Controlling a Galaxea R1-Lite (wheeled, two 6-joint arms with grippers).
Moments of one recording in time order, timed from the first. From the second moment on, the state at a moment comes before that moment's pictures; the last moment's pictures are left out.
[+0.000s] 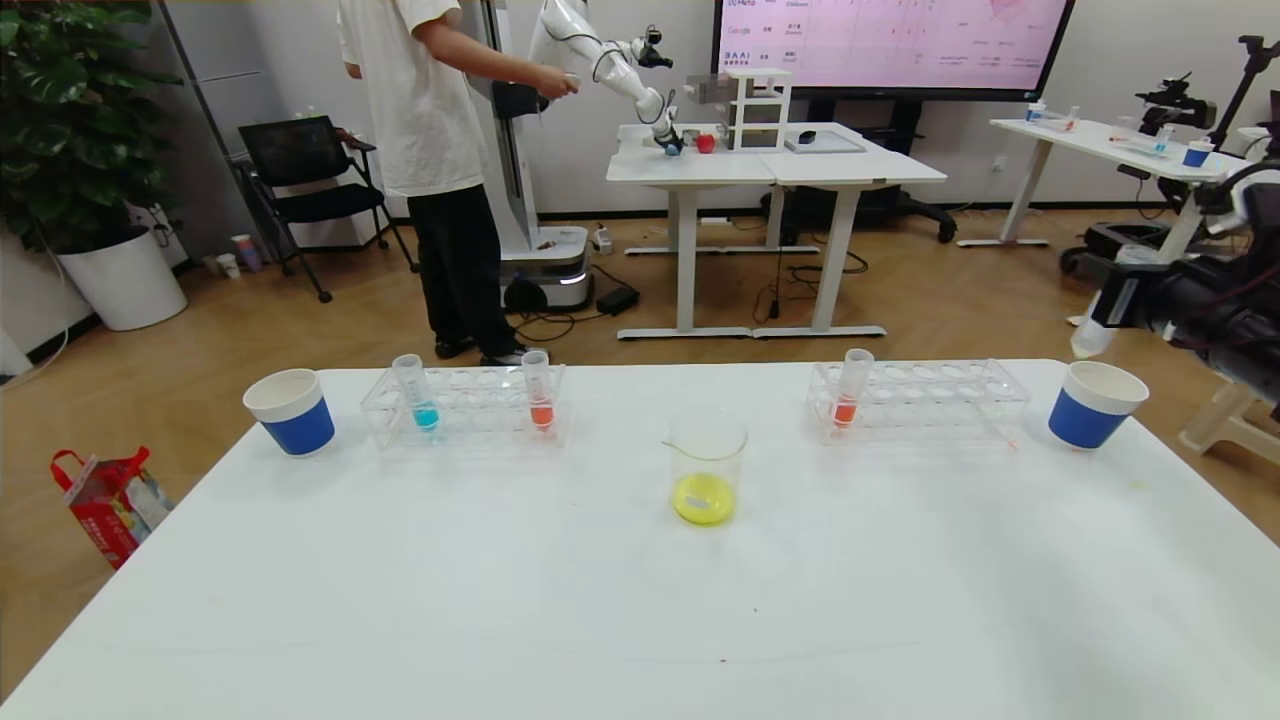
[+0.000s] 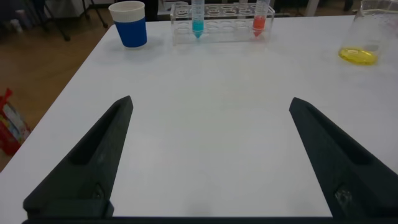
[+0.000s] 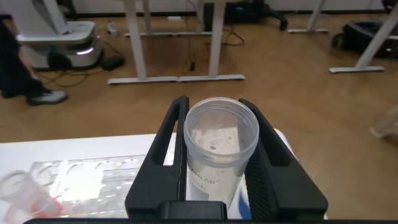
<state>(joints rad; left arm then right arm) -0.01 0.00 0.00 0.01 -0.02 0.02 -0.21 1.81 -0.95 -0.86 0.07 0.01</state>
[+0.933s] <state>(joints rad) -0.01 0.00 0.00 0.01 -0.02 0.02 -0.35 2.08 -1.01 -1.00 0.06 0.01</state>
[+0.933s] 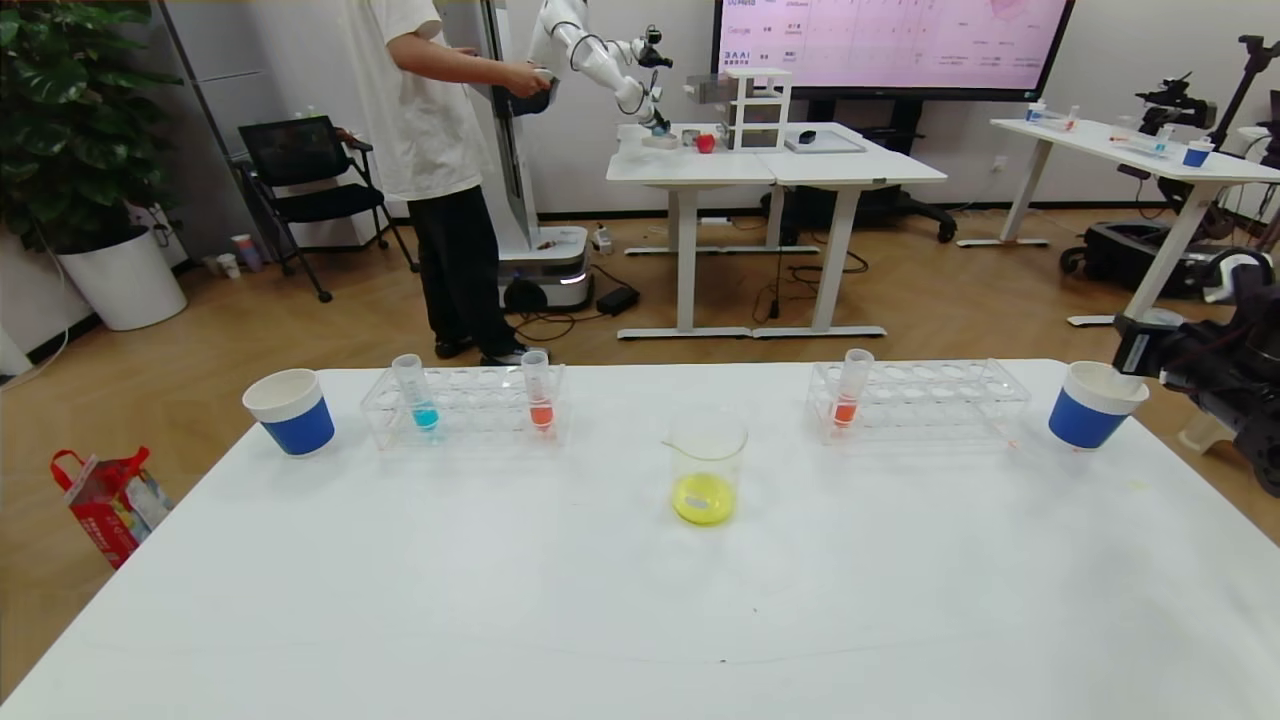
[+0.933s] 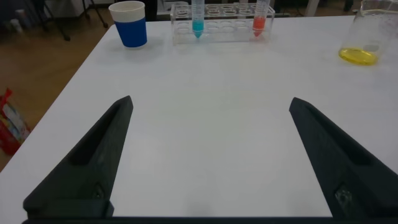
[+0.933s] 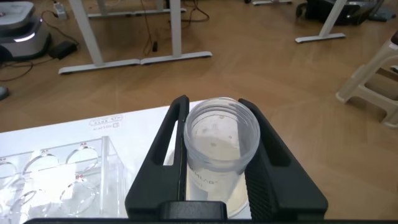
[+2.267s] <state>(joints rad) -0.01 0.00 0.00 0.01 -0.02 0.02 -0.35 2.14 -0.95 -1.17 0.07 0.00</state>
